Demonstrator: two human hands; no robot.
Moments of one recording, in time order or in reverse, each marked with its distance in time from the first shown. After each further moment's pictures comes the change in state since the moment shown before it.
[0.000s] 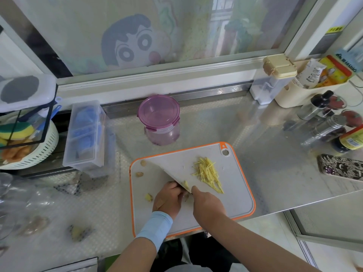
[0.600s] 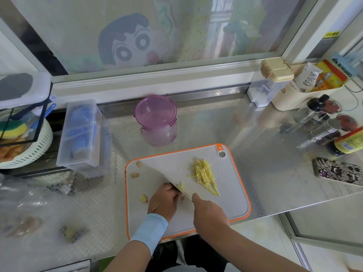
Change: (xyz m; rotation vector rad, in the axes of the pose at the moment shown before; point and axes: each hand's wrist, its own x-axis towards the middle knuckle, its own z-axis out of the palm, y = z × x) left_hand 0.000 0.001 0.000 0.000 0.016 0.010; right_hand -0.020 0.011 0.002 -0.033 -0.029 0.040
